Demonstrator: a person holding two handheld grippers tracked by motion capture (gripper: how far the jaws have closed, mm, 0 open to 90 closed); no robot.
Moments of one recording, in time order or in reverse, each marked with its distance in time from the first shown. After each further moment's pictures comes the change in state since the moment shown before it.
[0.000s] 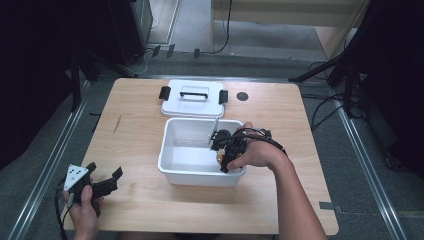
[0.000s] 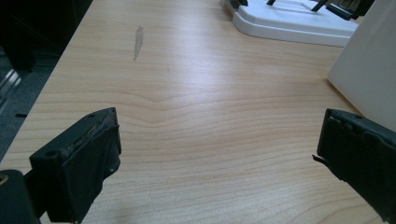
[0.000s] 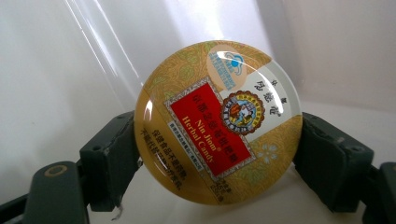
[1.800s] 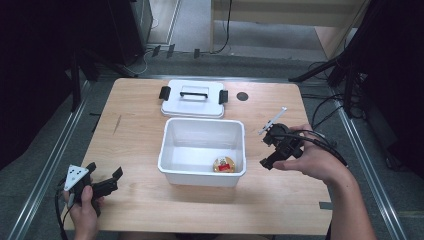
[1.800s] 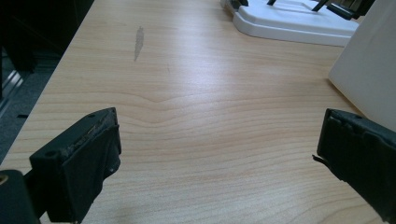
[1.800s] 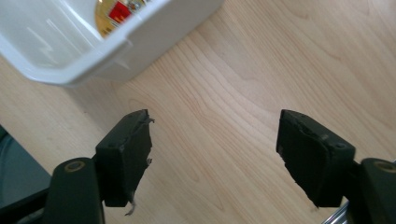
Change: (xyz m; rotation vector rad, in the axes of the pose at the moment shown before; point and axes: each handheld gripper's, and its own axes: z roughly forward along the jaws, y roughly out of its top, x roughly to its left) left arm -0.001 0.000 0.000 -0.003 0.010 0.005; right arm -0.032 -0.120 -0.061 -0.166 -0.024 0.291
